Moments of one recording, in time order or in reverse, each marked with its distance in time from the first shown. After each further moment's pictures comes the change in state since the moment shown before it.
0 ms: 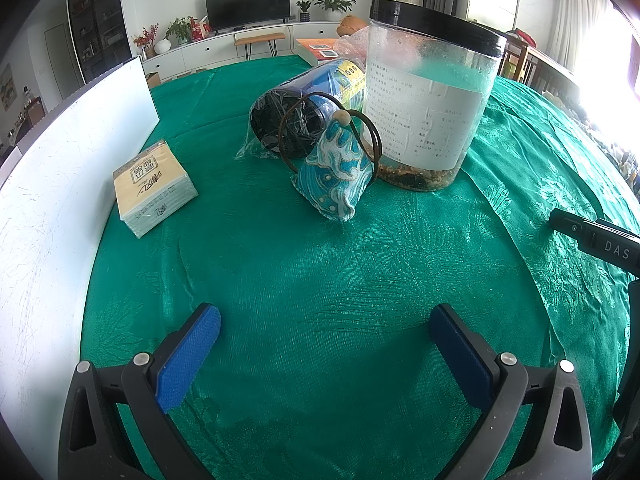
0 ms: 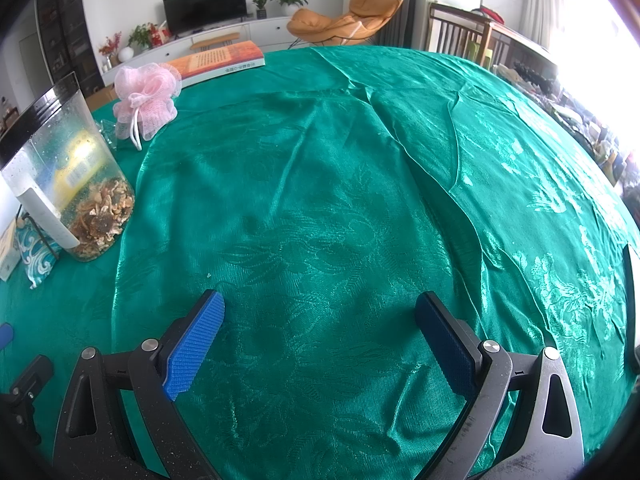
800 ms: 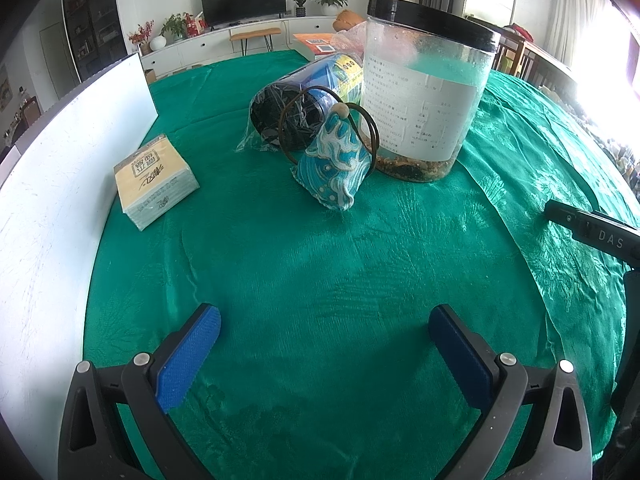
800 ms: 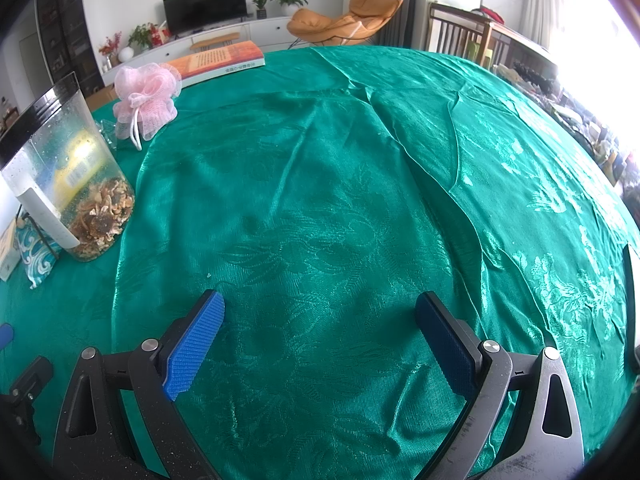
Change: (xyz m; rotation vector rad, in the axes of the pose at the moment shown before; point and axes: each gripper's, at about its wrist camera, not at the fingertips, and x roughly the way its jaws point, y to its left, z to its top) left arm -0.007 0.003 -0.003 0.005 0.037 -0.019; right arm 0.000 0.000 0.000 0.000 0.000 0.000
